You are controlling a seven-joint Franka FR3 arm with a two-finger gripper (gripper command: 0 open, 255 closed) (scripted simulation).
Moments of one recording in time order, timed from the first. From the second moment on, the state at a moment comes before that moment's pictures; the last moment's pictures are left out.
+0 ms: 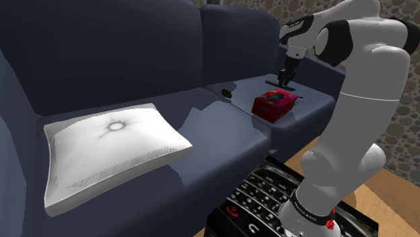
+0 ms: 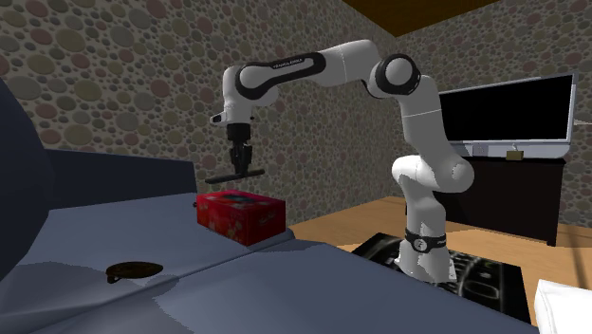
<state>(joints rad) -0.47 0.23 -0.49 -1.64 0.17 1.79 -0.76</state>
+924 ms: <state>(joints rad) -0.48 0.26 -0.50 -1.76 0.19 1.93 -0.81</state>
